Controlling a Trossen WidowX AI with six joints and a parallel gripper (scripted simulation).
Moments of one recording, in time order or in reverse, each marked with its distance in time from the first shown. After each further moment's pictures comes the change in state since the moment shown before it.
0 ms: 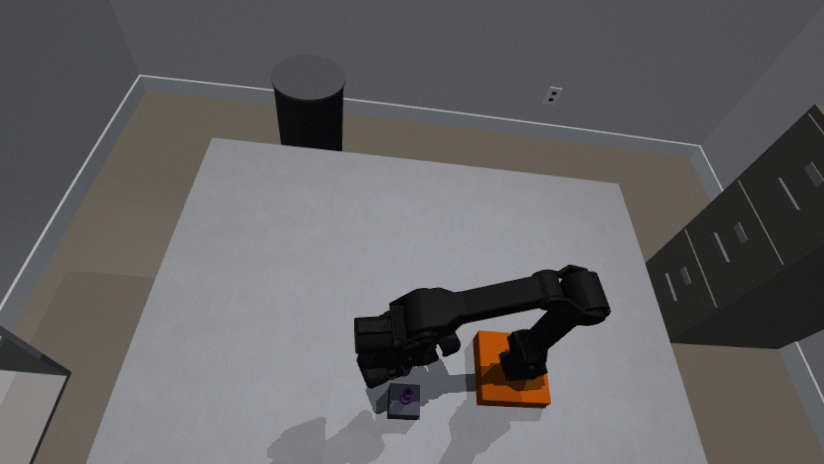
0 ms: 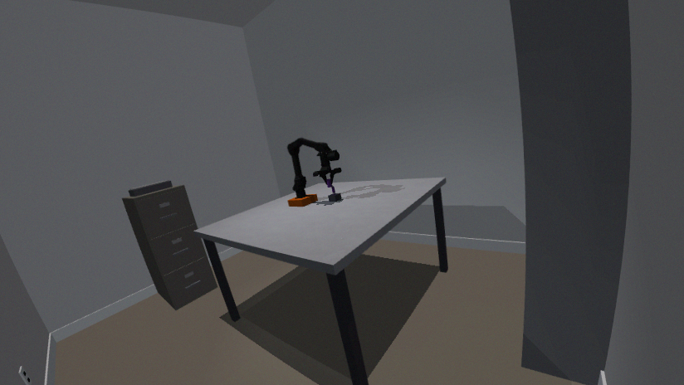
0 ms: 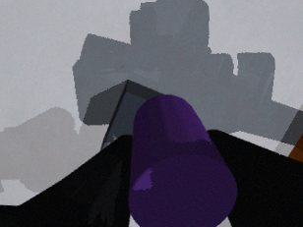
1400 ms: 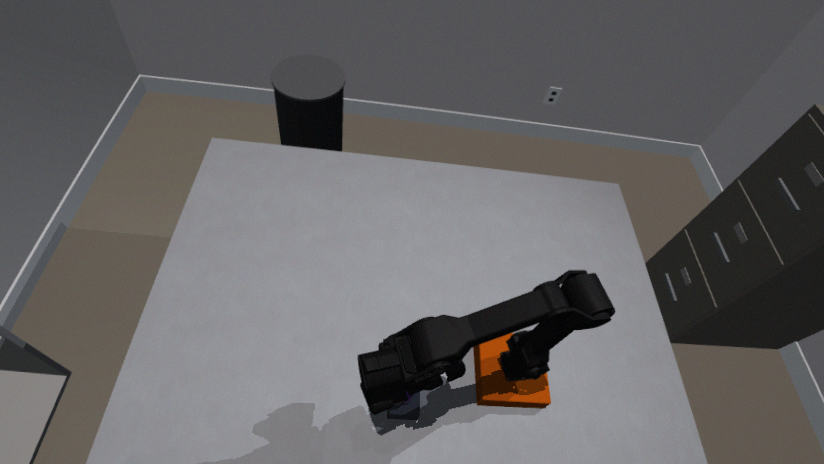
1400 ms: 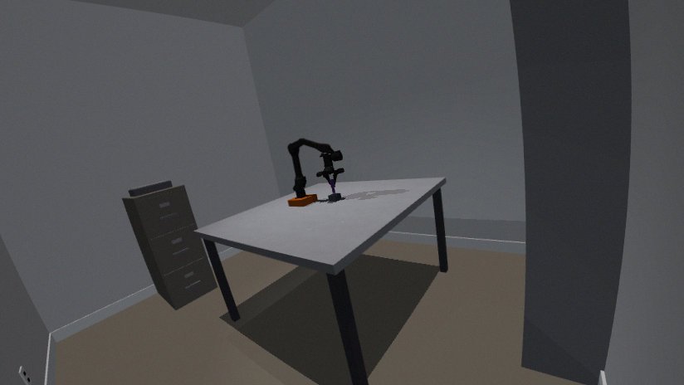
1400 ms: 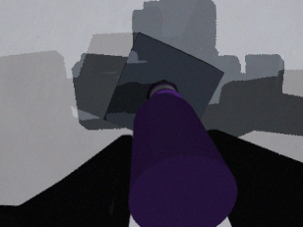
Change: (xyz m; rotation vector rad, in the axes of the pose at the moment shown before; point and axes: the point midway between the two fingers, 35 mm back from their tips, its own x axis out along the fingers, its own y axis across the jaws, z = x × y) arm 0.011 0.010 -0.042 0.003 0.000 0.017
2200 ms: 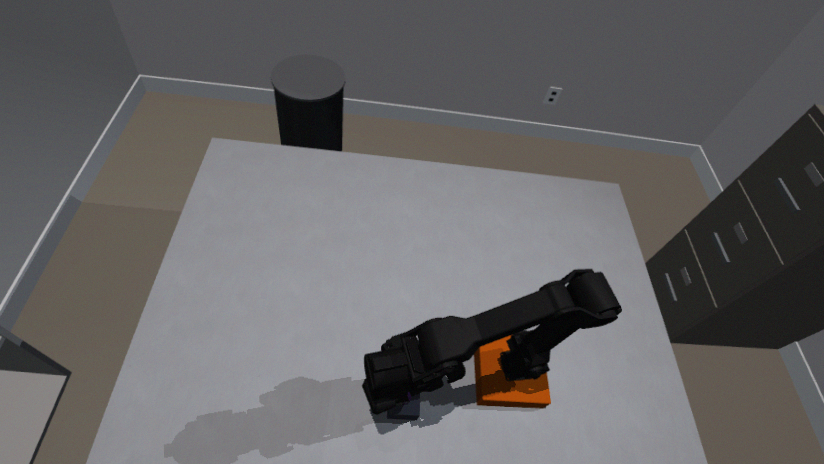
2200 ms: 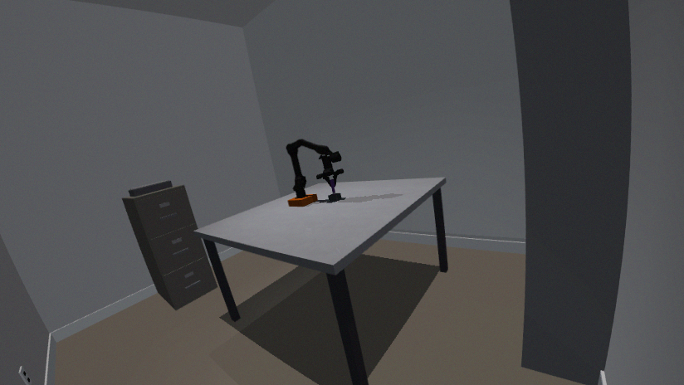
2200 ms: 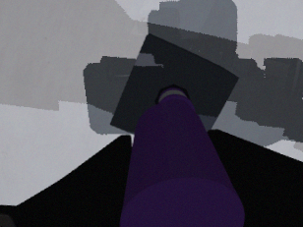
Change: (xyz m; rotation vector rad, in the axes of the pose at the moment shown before) arm 0.016 -0.003 0.000 0.002 -0.006 0.043
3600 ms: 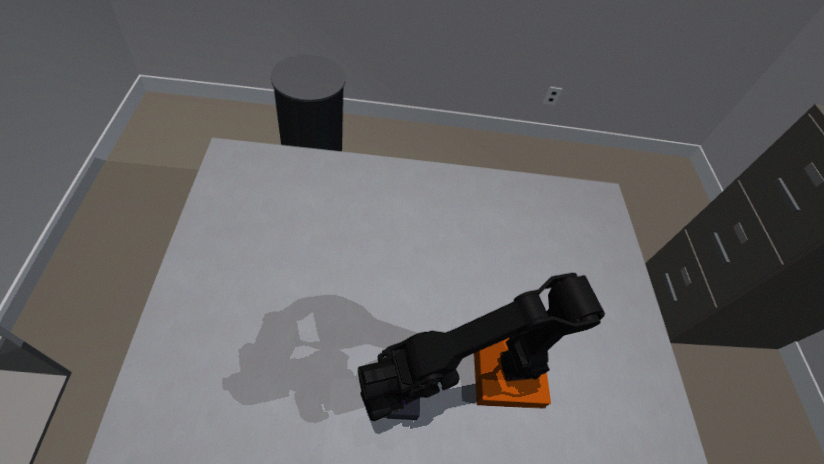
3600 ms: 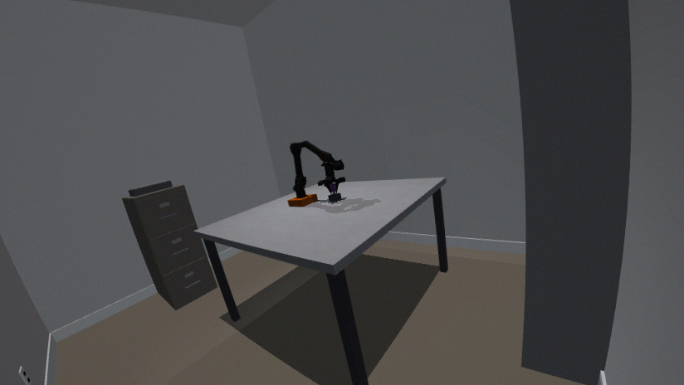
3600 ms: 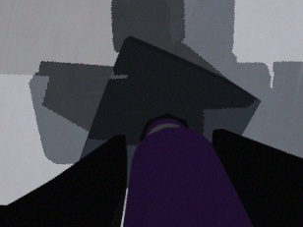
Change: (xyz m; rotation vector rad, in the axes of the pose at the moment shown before) arm 0.047 -0.004 0.000 0.000 0.007 -0.049
